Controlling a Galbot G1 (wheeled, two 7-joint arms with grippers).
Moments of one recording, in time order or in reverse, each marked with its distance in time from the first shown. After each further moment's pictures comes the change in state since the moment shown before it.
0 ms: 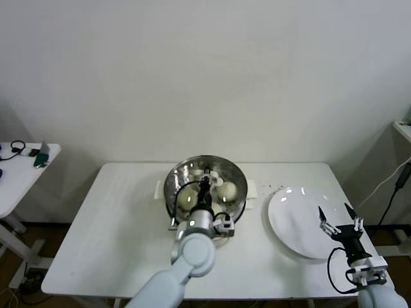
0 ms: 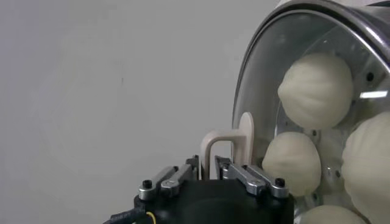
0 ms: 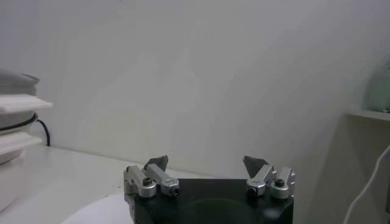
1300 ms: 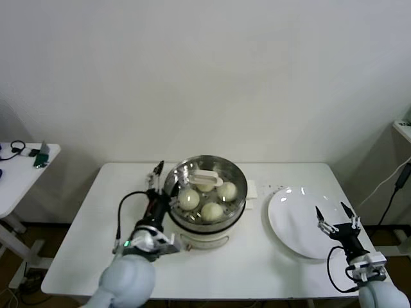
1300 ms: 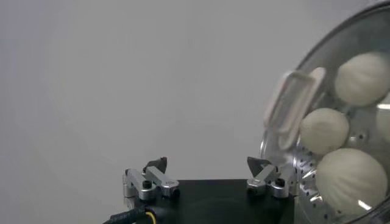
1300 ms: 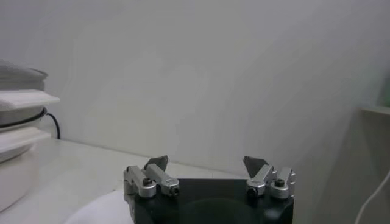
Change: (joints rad) left arm 0.326 0.227 -0.340 -0.402 -0.571 -0.165 -0.198; right arm 0.001 -0.040 -0.024 0.010 0.019 -0.049 -0.011
